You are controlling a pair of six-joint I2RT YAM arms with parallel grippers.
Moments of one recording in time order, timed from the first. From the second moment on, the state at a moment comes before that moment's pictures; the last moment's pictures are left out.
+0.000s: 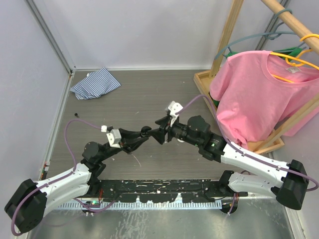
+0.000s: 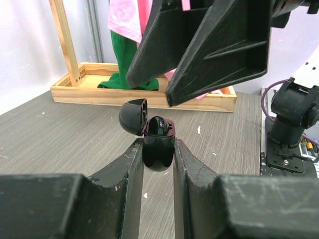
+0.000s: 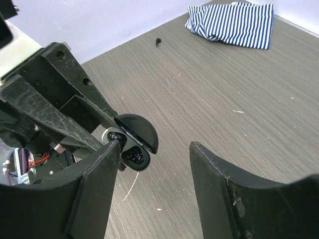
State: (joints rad) left arm -0.69 0.81 0.13 1.03 0.47 -0.14; right arm 0.96 1.04 0.75 0.19 -0.11 0.15
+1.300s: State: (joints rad) left arm -0.69 0.86 0.22 1.03 0.50 -0.32; right arm 0.66 1.12 0.45 0.87 -0.78 0.33
